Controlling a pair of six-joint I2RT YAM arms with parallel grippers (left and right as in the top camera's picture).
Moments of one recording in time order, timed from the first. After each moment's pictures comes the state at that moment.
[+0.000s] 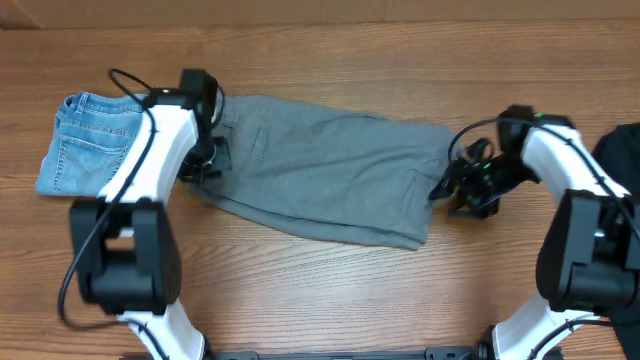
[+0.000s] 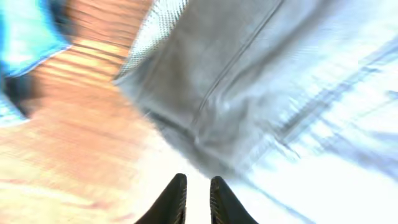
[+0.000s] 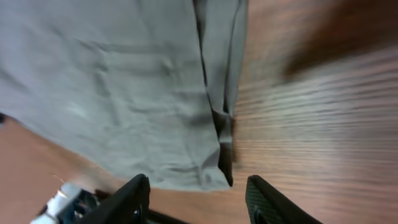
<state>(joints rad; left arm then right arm) -0.05 1.90 1.48 -1.13 -0.12 -0.30 -0.11 1.89 1.22 -1.13 -0.54 0.23</state>
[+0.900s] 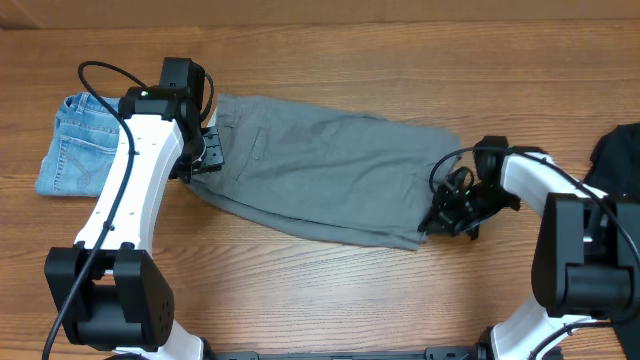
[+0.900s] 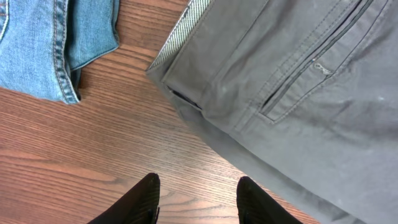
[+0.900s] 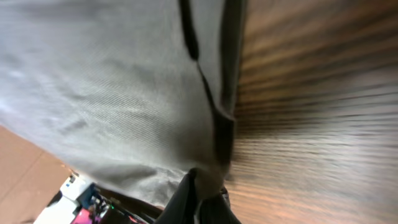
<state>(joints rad) -0.05 1.76 1.50 -1.18 -0.12 -0.30 -0.06 1.86 1.05 -1.01 -0.59 0.30</state>
